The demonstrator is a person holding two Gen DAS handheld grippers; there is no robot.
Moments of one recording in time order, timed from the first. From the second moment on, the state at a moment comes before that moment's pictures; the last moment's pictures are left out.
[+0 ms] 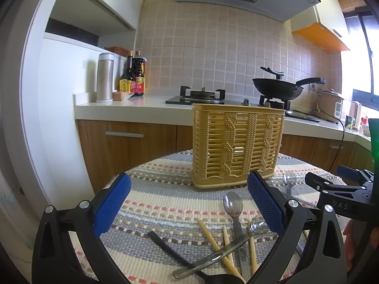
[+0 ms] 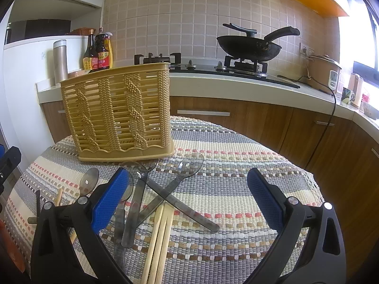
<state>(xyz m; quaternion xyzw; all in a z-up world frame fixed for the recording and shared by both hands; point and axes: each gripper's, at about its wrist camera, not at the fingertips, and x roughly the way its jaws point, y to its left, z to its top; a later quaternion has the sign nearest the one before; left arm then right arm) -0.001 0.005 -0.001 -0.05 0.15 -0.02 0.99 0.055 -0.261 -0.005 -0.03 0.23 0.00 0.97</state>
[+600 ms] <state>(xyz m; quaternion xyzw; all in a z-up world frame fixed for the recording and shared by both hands) 0.064 -0.028 -0.013 0.19 0.40 -0.28 0.85 0.116 -0.332 0.011 0.16 0.39 0.04 0.90</state>
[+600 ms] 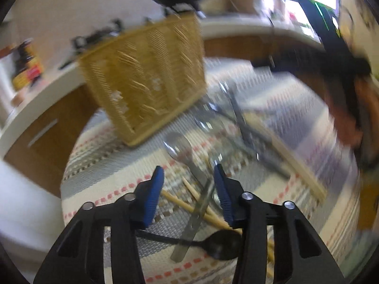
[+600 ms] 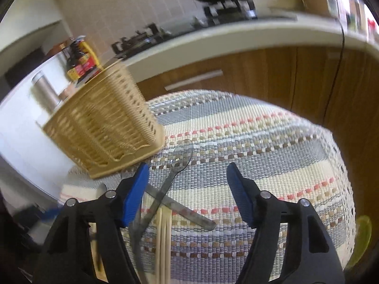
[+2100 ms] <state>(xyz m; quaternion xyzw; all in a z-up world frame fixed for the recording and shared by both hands) 0.095 -0.072 -0.030 0.23 0.53 -0.31 0.75 0.169 -0.257 -0.007 0.00 0.53 0.01 0.85</state>
